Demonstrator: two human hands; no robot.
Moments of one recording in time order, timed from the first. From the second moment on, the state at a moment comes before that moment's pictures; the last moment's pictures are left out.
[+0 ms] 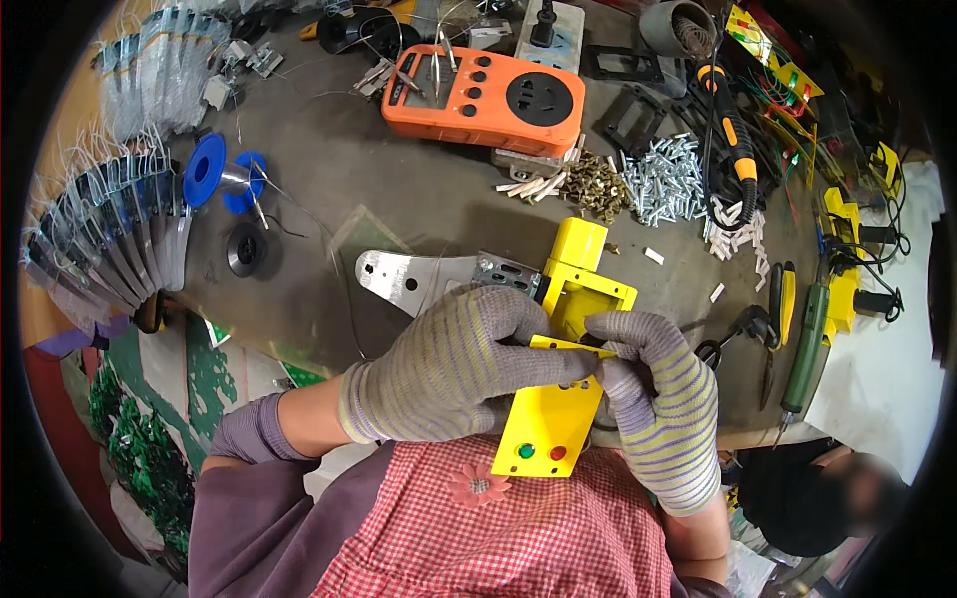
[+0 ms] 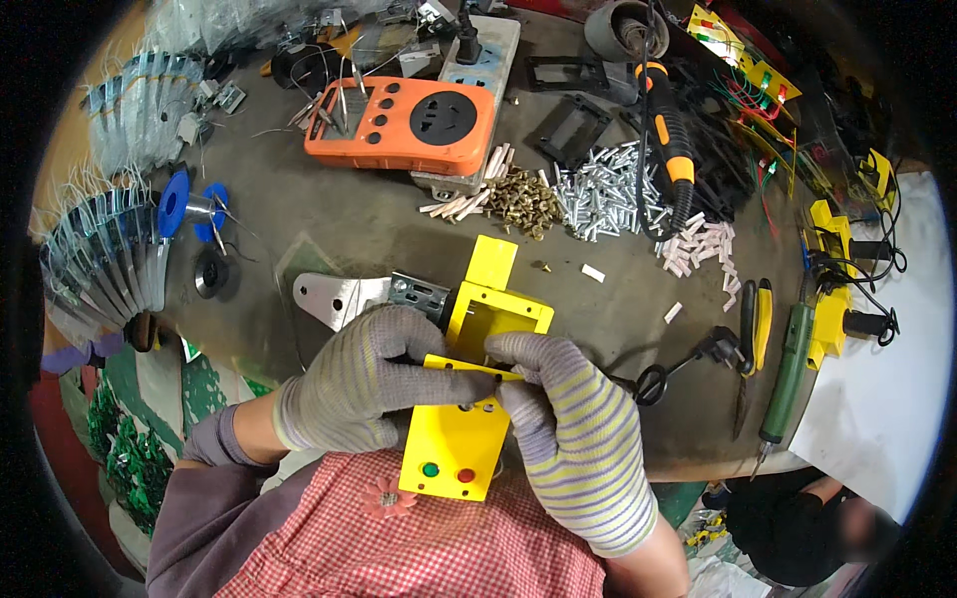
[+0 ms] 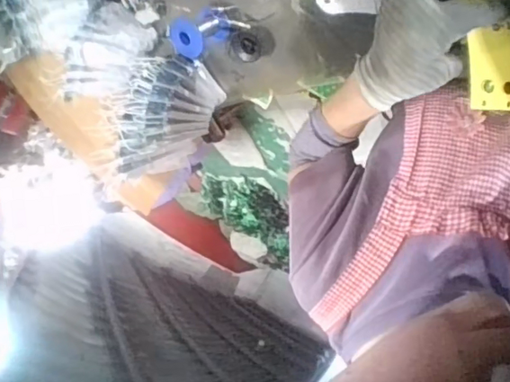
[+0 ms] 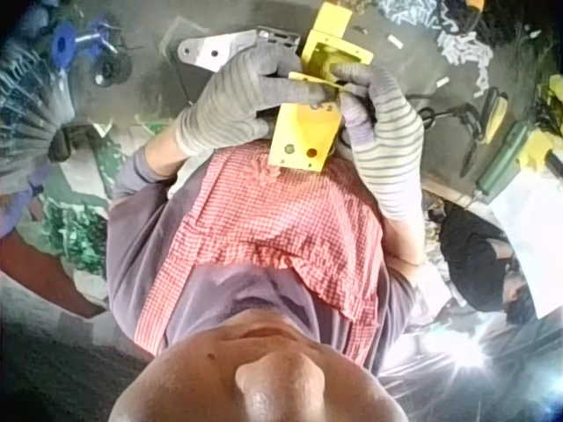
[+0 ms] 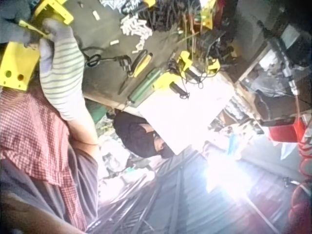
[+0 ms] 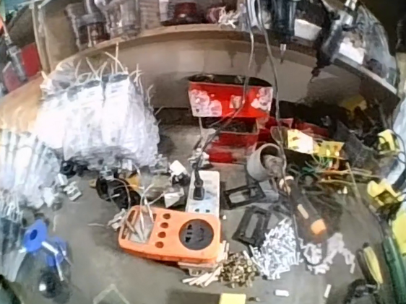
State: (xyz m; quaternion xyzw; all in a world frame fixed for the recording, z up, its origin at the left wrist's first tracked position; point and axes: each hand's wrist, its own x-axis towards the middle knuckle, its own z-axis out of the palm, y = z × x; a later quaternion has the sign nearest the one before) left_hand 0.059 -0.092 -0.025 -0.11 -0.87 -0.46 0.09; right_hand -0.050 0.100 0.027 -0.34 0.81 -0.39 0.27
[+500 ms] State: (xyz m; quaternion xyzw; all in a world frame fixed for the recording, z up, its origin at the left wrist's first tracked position) left_hand 0.060 -0.088 -0.032 -0.10 -0.84 -0.52 0.11; right_hand -0.184 0.390 -0.052 -0.12 0.98 0.00 -0.14
